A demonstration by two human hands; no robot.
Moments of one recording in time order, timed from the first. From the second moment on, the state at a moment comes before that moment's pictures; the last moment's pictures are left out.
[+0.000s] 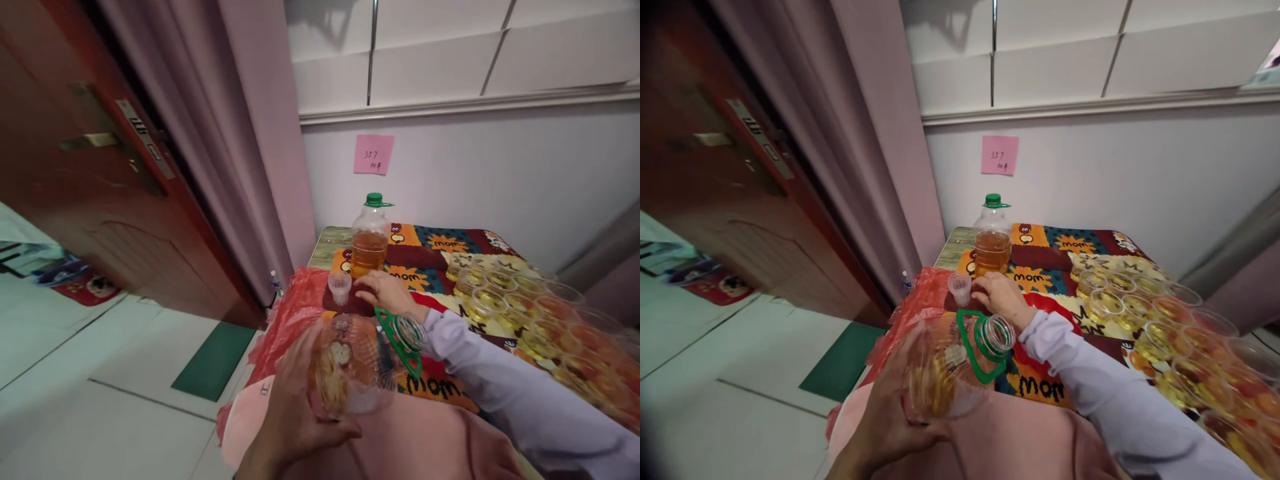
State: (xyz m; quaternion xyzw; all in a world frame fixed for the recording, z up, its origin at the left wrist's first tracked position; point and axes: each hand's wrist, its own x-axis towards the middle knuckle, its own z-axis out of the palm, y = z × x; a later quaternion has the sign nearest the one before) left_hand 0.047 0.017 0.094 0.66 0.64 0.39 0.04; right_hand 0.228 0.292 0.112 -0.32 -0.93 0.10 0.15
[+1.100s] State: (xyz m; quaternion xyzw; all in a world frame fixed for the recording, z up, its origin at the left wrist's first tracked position) left_hand 0.057 0.016 0.107 0.68 0.62 0.39 0.06; right_hand 0.251 0.300 0.154 -0.33 -0.84 0.15 0.42
